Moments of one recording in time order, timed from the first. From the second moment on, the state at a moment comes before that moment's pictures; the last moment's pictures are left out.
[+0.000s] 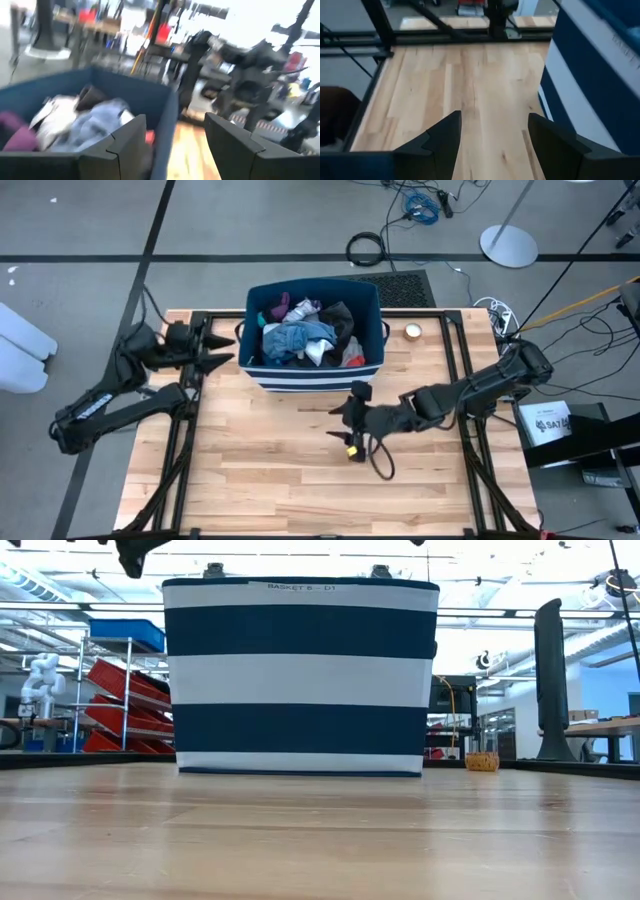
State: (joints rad) left arm 0.63 0.41 0.67 -0.26 0.53 -0.23; right arm 0.38 1.53 1.30 -0.35 0.42 0.26
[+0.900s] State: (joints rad) left arm 0.36 0.32 0.31 0.13 0.45 -0.17; right arm 0.33 1.09 0.49 0.57 0.36 0.34
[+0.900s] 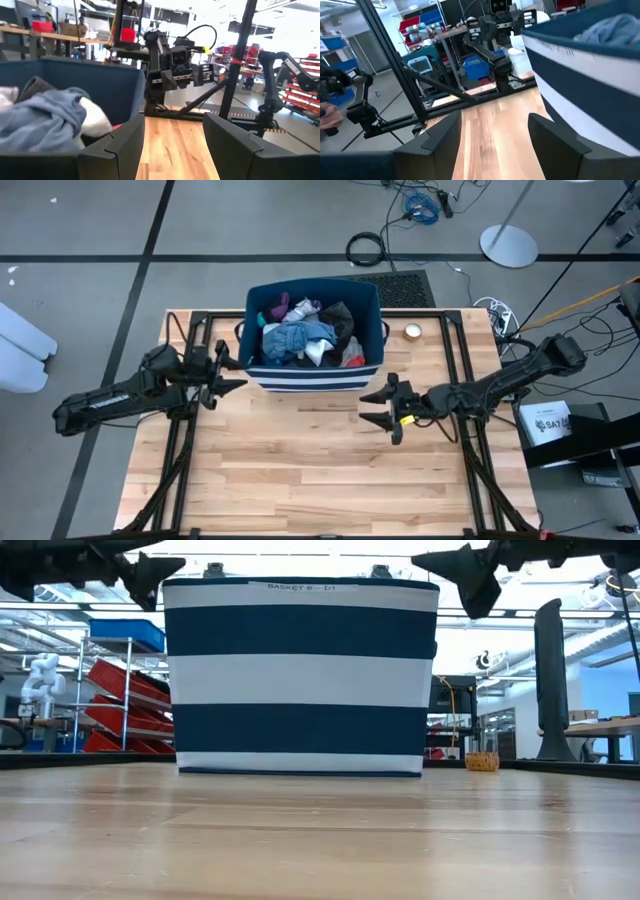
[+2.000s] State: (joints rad) left arm 0.25 0.30 0.06 0.20 0.27 -0.12; right arm 0.22 0.86 0.01 0.81 0.28 0.44
